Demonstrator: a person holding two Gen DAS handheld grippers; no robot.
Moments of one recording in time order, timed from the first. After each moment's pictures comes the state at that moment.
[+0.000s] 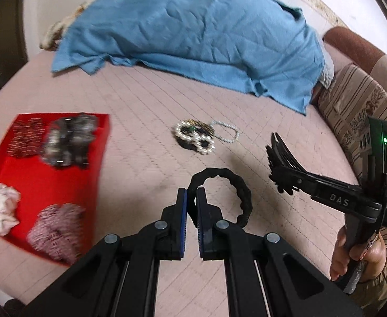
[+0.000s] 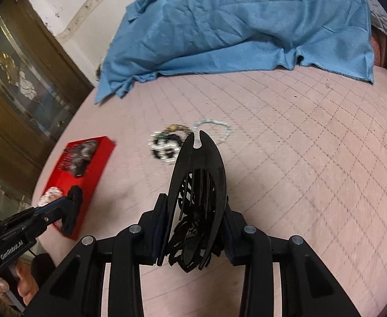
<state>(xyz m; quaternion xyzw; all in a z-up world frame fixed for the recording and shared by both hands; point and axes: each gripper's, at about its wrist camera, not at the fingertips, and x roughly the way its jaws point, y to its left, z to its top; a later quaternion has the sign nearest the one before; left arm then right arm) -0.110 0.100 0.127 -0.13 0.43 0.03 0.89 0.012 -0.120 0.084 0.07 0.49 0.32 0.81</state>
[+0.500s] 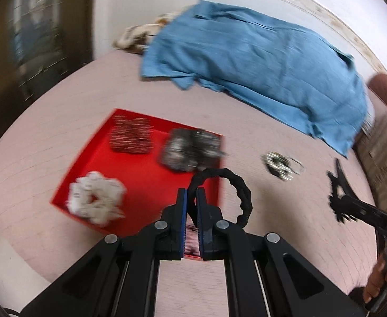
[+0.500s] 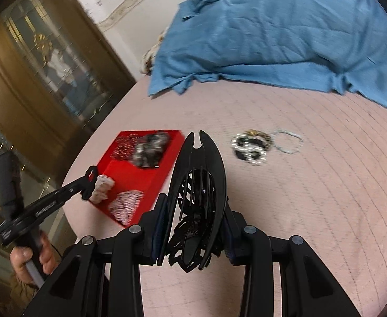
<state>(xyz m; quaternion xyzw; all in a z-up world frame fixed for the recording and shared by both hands) -0.186 0.233 0.154 -0.17 0.38 0.18 0.89 -0.045 -0.042 0.145 0.05 0.47 0.39 0.79</state>
